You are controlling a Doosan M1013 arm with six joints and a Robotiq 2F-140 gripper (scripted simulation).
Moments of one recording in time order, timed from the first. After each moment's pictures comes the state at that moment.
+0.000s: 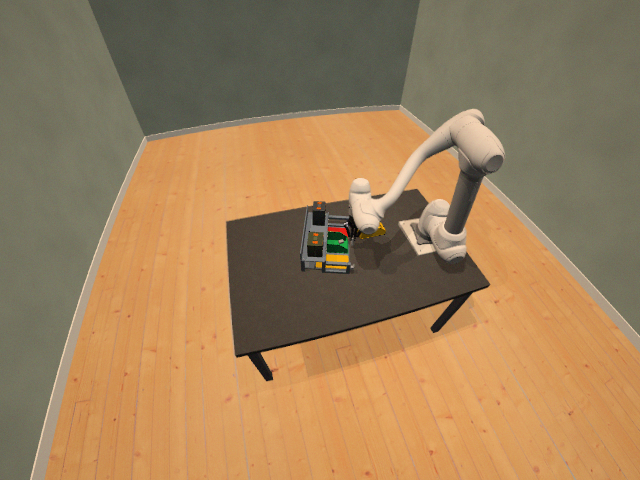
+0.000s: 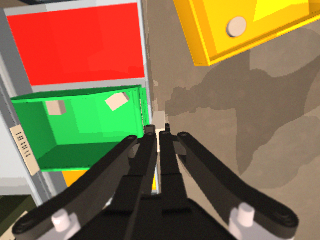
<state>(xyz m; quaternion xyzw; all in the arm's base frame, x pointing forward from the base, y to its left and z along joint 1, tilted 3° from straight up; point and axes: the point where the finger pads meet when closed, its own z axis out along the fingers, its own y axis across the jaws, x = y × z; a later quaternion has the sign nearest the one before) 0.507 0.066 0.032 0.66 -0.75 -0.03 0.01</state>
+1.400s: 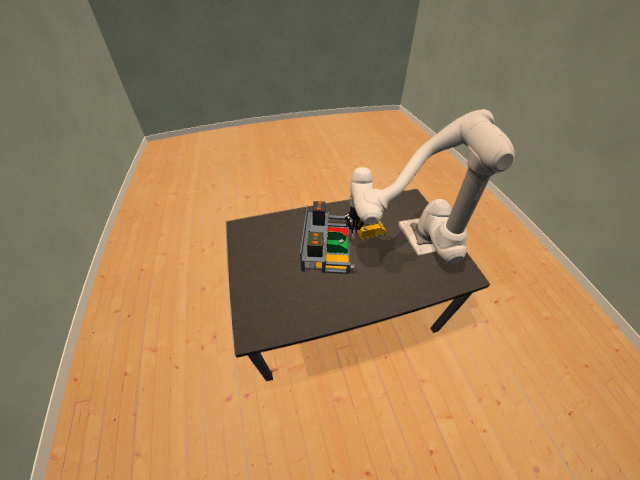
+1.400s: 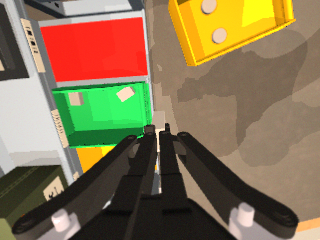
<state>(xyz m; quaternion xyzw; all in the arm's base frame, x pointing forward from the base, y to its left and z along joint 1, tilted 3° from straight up) 0.509 0.064 0.093 0.66 -0.75 -0.03 0.01</state>
